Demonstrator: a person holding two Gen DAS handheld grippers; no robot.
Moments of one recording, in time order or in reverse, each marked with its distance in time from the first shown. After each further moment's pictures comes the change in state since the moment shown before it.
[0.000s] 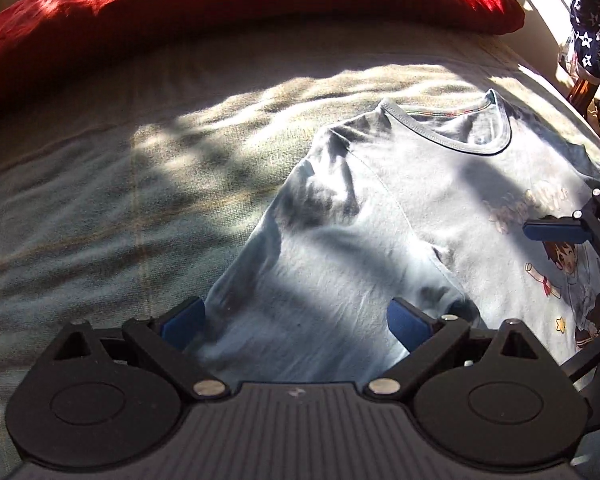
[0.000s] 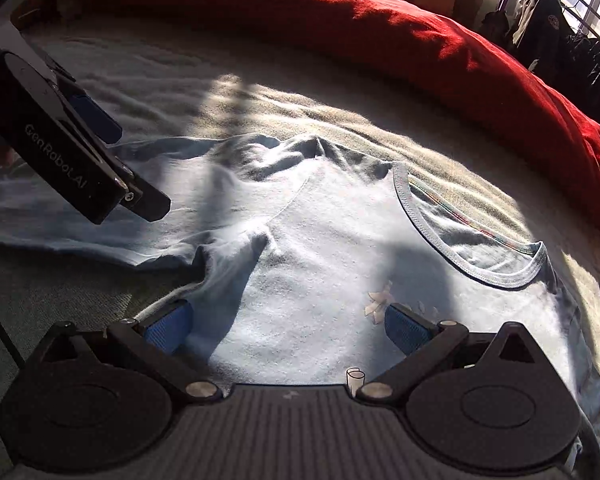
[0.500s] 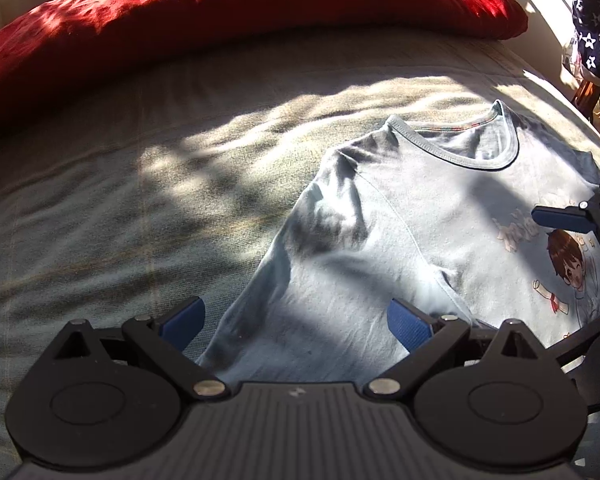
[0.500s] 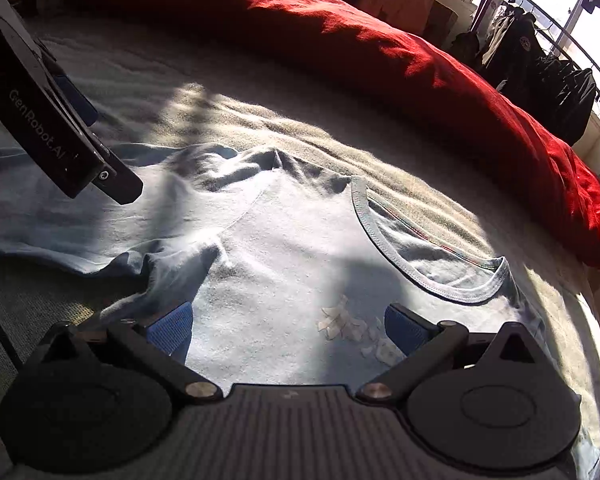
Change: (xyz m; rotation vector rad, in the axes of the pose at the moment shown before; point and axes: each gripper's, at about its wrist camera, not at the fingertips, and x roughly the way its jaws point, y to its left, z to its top) left arm 0.000 0.001 0.010 -0.002 -0.018 0.035; right arm 0.011 -0.005 0.002 0.002 -0.056 -0.114
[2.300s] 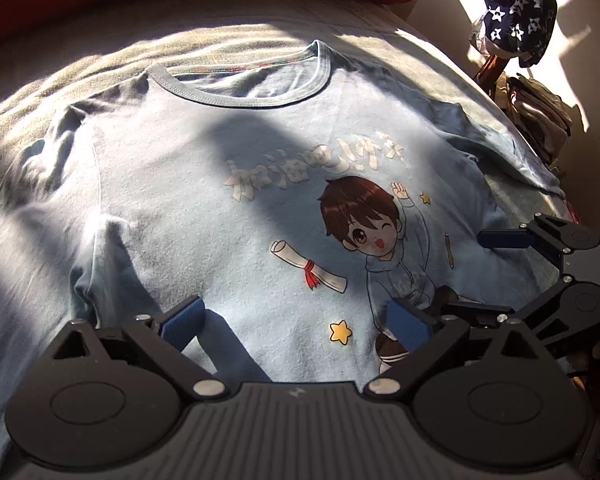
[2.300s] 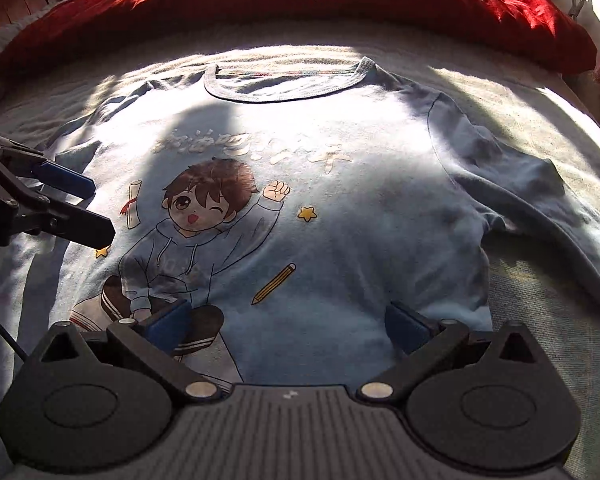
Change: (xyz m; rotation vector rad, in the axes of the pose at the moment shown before) left arm 0.014 -0.157 -0.035 0.027 0.077 -0.289; right arm -0.062 -0.138 -0.156 0.374 0.142 0.140
